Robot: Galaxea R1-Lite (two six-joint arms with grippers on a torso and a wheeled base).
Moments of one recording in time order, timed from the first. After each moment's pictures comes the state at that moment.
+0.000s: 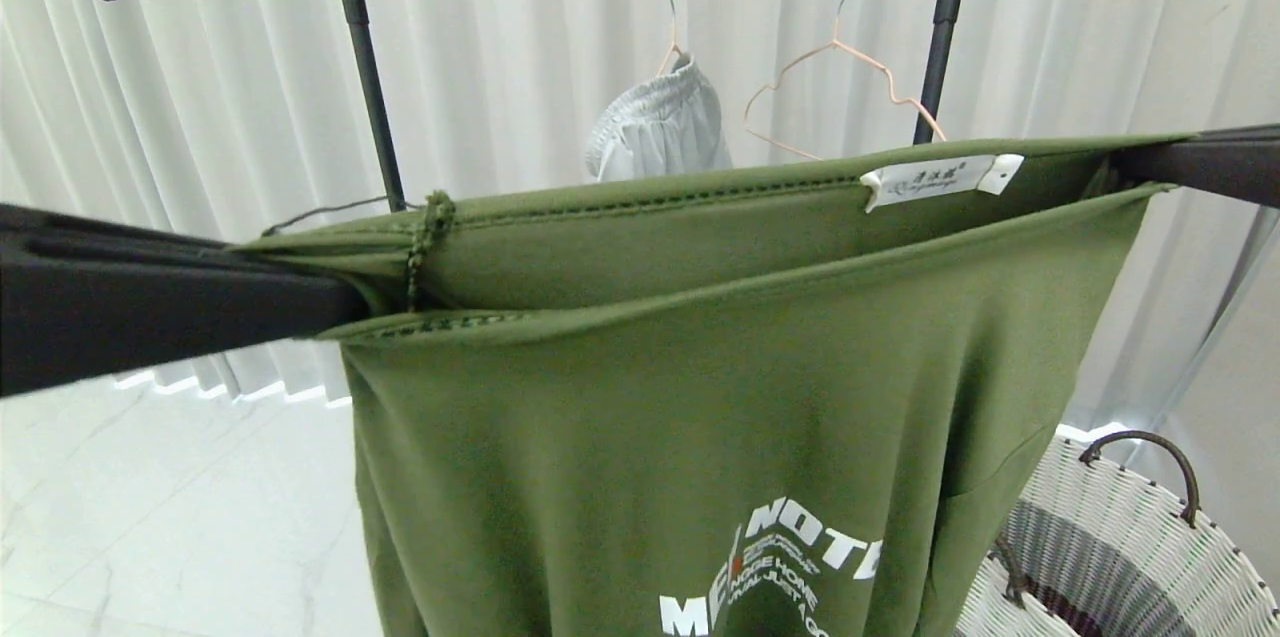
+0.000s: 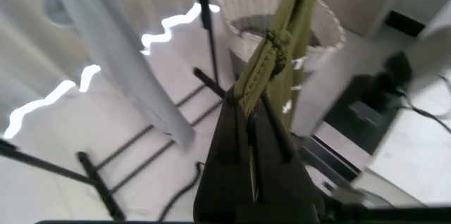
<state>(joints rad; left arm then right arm) -1.08 1.22 -1.54 0.76 0.21 -0.09 0.75 1.17 -1.30 0.30 -0.10 -0.09</state>
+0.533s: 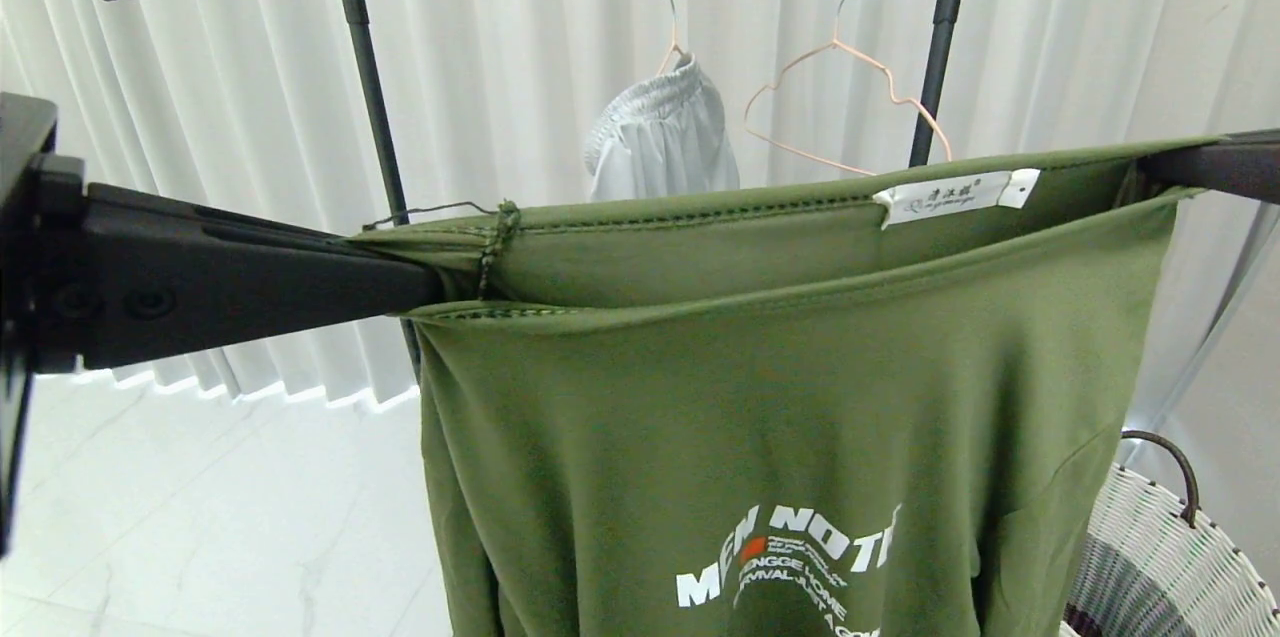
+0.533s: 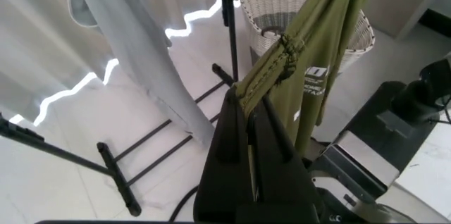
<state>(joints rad) -1.03 1.28 -1.56 0.76 0.21 -0.08 0.73 1.15 -1.31 0.34 -0.09 -0.08</state>
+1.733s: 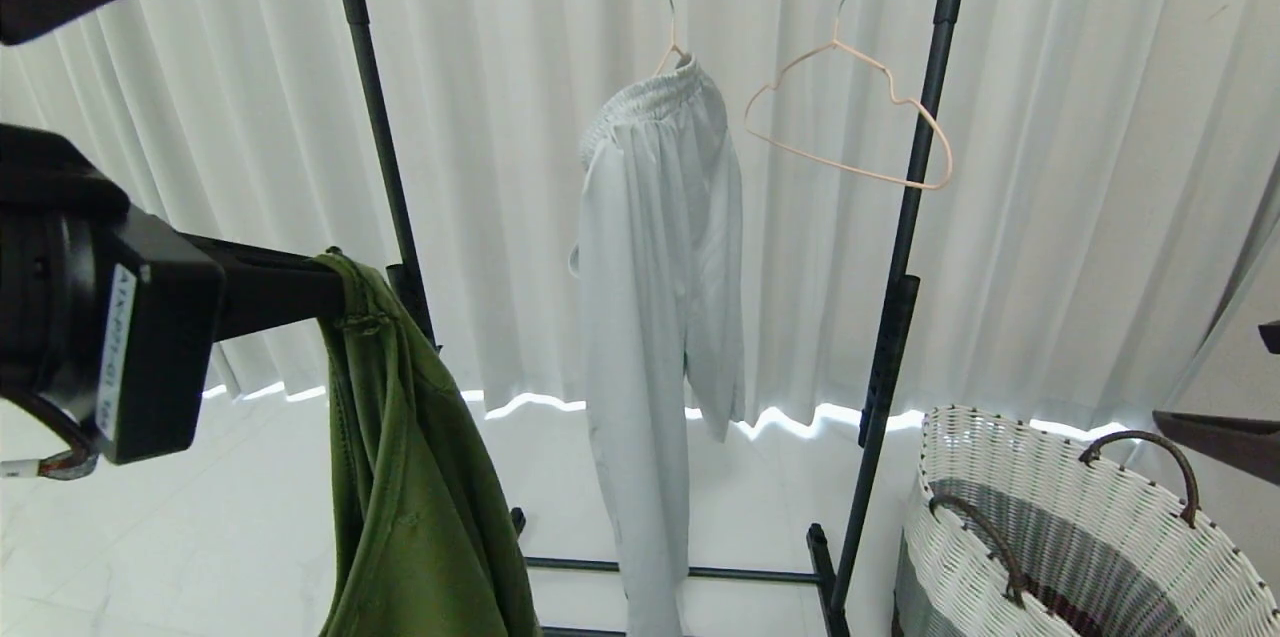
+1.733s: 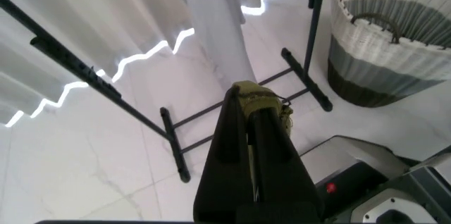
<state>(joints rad) -0.83 1.26 -1.44 0.73 0.31 -0.01 0.62 1.06 -1.10 0.58 -0.26 -0.10</state>
